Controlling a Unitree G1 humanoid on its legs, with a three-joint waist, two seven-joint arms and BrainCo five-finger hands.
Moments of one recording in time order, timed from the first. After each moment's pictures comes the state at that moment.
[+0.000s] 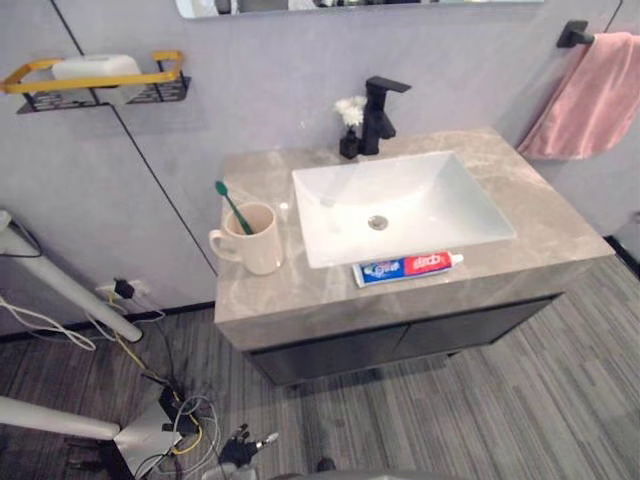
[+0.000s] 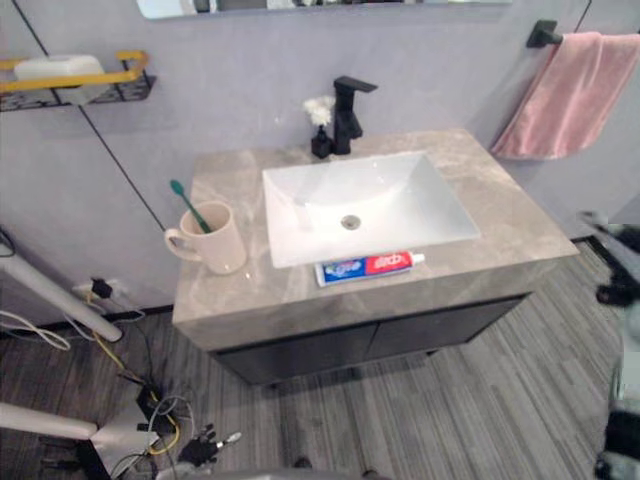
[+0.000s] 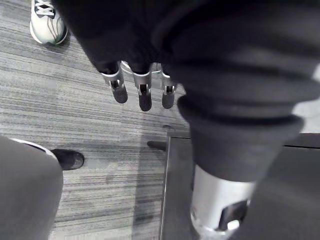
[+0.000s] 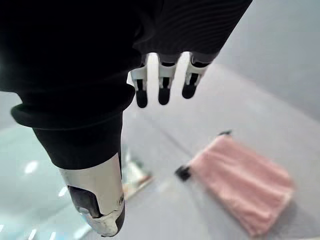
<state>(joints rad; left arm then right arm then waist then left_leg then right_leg) 0.11 0.07 0.16 1.09 -0.14 -0.14 -0.10 -0.20 -0.87 -0.30 0.09 -0.29 -0.19 -0.04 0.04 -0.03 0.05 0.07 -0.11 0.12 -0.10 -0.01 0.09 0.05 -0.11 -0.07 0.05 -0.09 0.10</state>
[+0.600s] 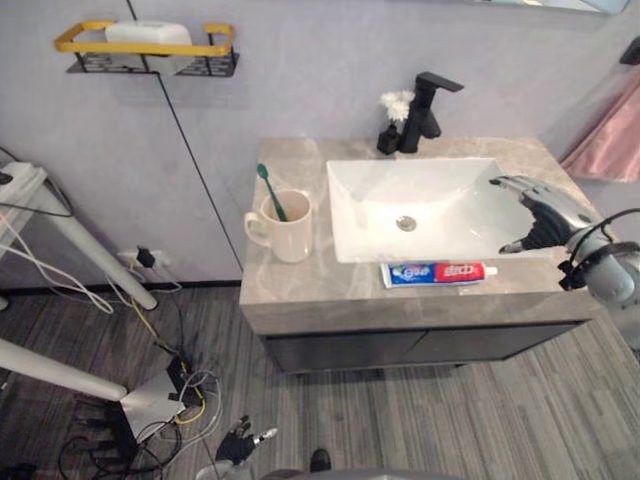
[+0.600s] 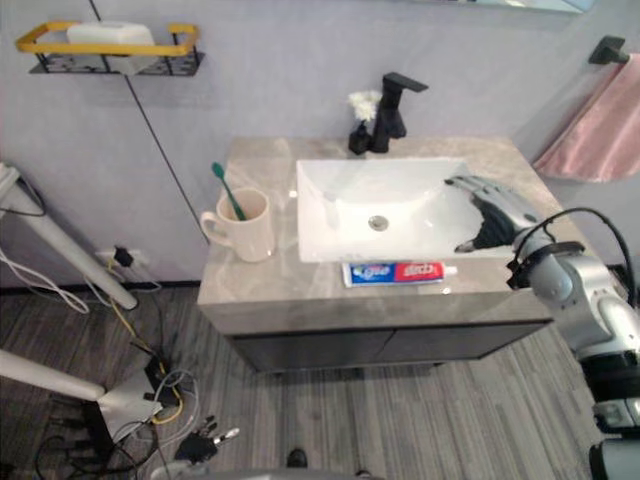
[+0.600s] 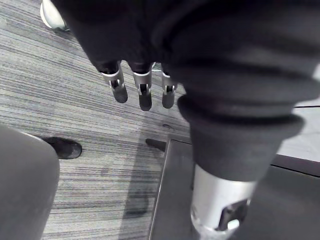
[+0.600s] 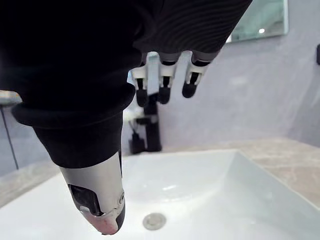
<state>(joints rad) 0.14 0.08 0.16 1.02 -0.15 -0.16 -0.13 -0.33 -0.99 0.10 0.23 -0.44 -0.30 0.11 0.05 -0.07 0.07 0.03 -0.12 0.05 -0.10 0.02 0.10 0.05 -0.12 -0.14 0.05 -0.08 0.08</state>
